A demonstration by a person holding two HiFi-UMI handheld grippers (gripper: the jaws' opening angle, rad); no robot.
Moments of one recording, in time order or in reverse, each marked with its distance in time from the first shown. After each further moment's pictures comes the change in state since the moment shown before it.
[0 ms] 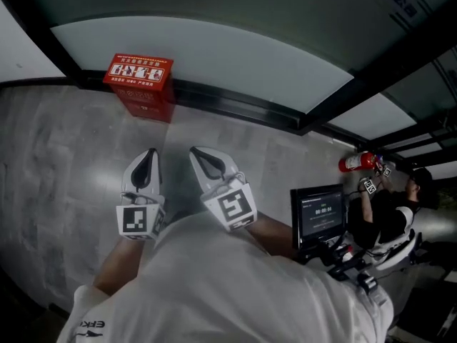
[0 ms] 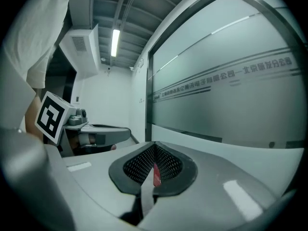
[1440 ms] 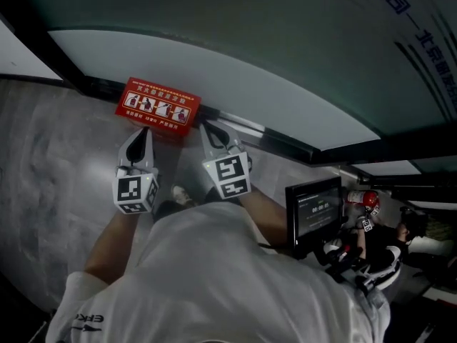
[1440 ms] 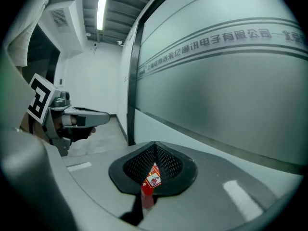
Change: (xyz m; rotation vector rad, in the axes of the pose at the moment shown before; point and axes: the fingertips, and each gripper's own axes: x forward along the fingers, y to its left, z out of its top) left arm 0.241 0.270 -0.027 -0.055 0.084 0.085; right arm 0.340 -0.137 -0.005 -0.035 0.206 -0.120
